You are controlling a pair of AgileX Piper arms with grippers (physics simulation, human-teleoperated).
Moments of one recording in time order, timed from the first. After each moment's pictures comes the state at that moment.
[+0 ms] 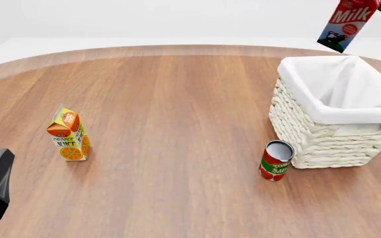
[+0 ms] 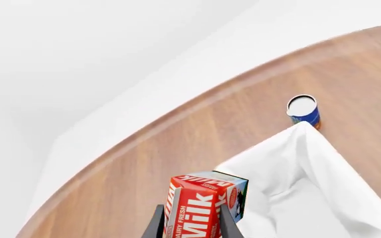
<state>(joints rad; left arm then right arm) 0.00 0.00 0.00 0.00 0.00 -0.01 1.23 -1.23 0.37 0.57</state>
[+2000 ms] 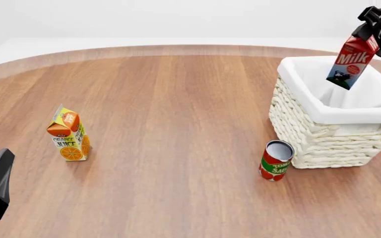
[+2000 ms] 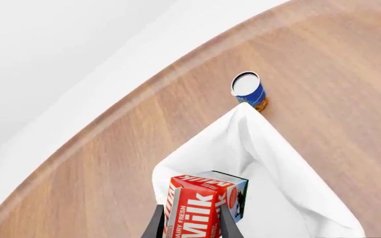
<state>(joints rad) 0.00 0.00 0.00 0.00 0.00 -0.14 1.37 -1.10 0.26 0.55</state>
